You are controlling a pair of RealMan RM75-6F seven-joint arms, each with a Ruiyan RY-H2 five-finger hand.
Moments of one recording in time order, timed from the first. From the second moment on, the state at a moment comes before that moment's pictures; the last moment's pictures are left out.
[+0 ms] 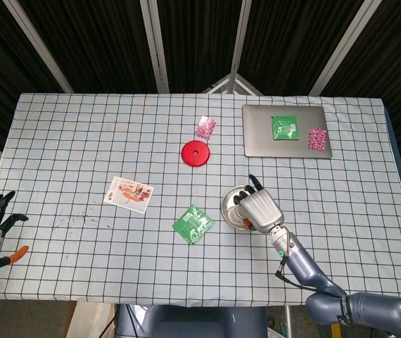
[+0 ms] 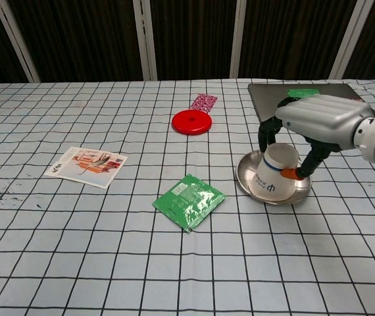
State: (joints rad) left arm -0.09 -1.10 -0.01 -1.61 1.59 1.52 0.07; right arm 0.74 -1.47 0.09 -1.61 -1.14 1.02 -0.53
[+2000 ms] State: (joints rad) left arm -0.09 -1.10 -0.01 -1.62 1.58 1.51 0.09; right arm 0.72 -1.53 0.09 -1.36 -1.31 0.98 -0.28
